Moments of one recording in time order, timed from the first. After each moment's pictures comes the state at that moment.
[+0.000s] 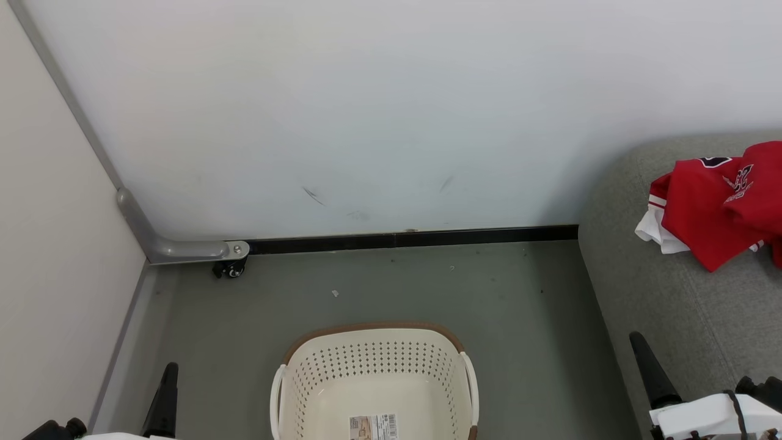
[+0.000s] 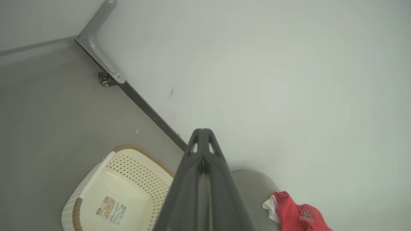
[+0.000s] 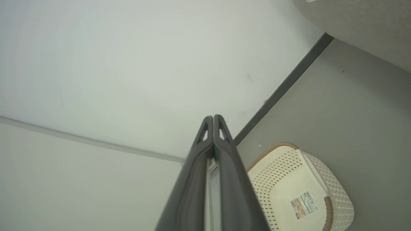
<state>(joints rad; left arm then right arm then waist) 0.02 0.08 0.01 0.23 -1.21 -0.10 -0.02 0.03 -0.06 -0.02 0.20 1.11 0.12 -0.07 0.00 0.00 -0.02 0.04</state>
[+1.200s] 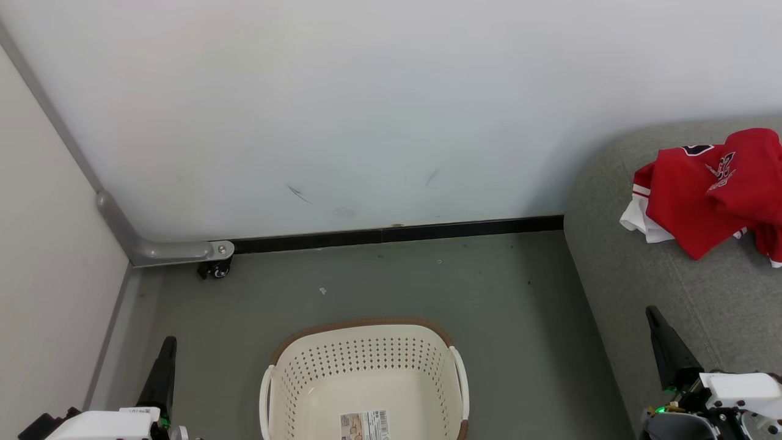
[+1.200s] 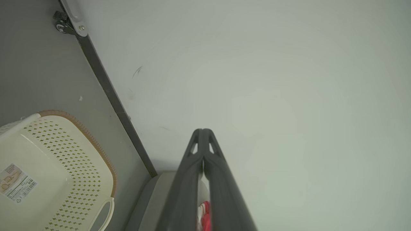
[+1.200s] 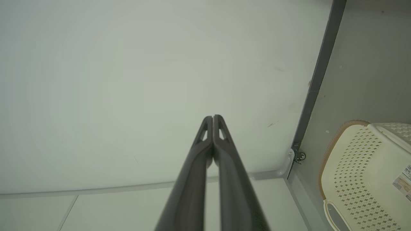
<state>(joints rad) -0.06 0.04 0.08 0.27 -1.59 -0.12 0.10 -0.05 -0.09 -0.04 0.25 1.66 0.12 0.03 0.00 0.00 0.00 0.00</state>
